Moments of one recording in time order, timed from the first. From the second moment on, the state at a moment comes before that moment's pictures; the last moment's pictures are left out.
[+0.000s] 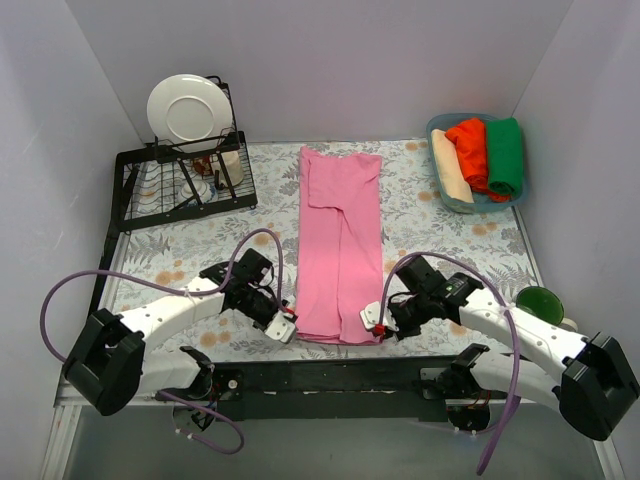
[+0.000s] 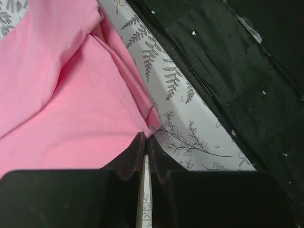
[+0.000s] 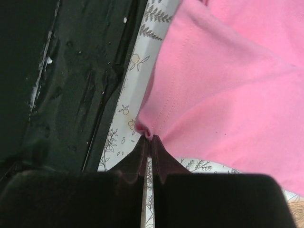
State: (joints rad) left arm -0.63 1.19 0.60 -0.66 0.89 1.53; right arm 0.74 1.00 0.55 -0.76 -0.65 -1.14
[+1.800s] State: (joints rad) left arm -0.62 1.35 0.64 -0.20 0.56 0.72; right arm 0.52 1.39 0.77 -0.62 -0.67 -0.87
